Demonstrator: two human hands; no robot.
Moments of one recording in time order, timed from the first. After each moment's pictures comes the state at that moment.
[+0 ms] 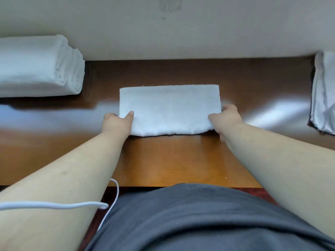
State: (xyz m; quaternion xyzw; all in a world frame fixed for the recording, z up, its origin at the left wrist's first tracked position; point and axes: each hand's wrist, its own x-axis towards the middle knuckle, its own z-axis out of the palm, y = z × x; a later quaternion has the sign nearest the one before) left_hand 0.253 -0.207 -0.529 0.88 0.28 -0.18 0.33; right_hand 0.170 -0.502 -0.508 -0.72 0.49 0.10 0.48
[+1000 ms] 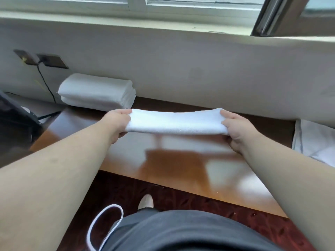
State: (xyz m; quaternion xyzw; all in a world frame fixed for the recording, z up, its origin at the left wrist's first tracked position) left_hand 0.182 -0.151 -0.340 0.77 0.26 -0.10 0.57; right_hand 0.130 -0.493 -0.349 -0.63 0.30 0.03 0.71
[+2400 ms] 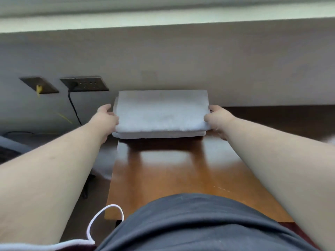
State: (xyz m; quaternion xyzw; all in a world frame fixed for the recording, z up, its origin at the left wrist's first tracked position) left_hand 0.488 0.248 -0.386 0.84 0.17 -0.17 0.49; right_hand 0.393 -0.094 -0.396 -0.78 0.32 0.15 0.52
